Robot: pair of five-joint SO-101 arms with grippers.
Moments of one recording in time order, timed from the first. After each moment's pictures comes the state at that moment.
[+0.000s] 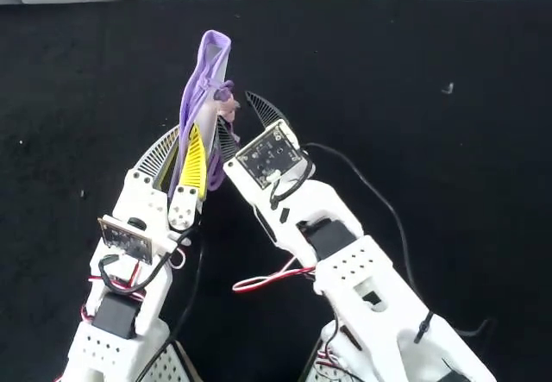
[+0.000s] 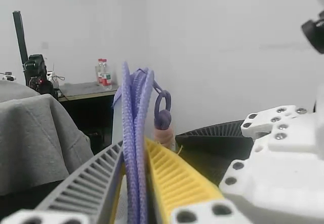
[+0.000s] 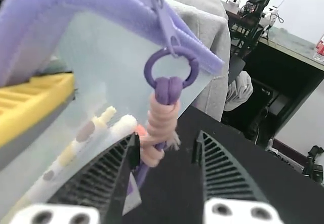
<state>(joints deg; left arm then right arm) 13.8 -104.5 94.4 5.2 -5.5 -30.2 -43.3 67.9 -5.8 17.3</state>
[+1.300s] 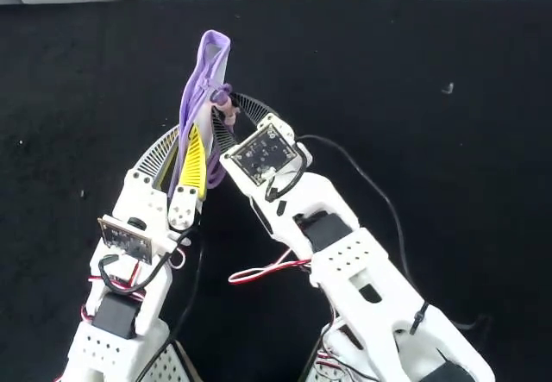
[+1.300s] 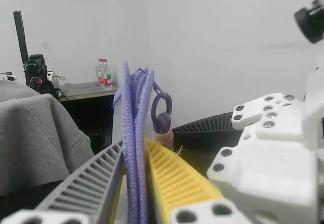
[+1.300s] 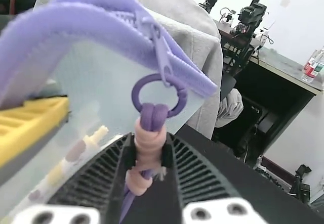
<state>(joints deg) 13.8 -104.5 94.4 5.2 -5.5 -30.2 -39.3 65.4 -10.2 20.9</state>
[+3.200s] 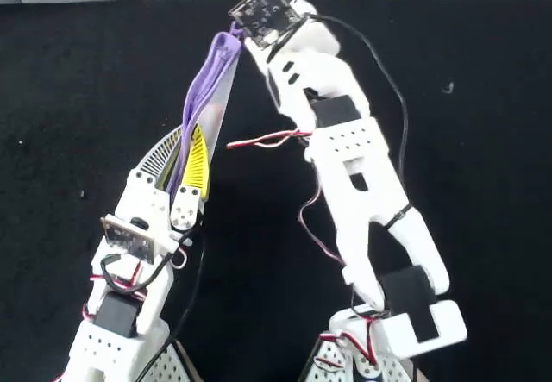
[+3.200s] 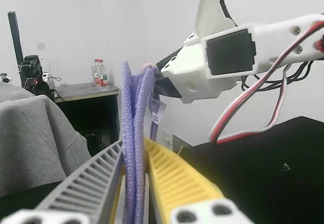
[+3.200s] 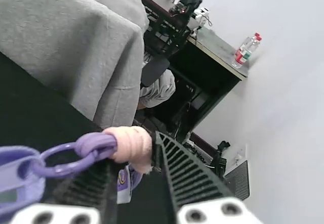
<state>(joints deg) 13.8 -104.5 94.5 5.1 -5.5 -13.3 -4.2 12.7 8.1 31.4</state>
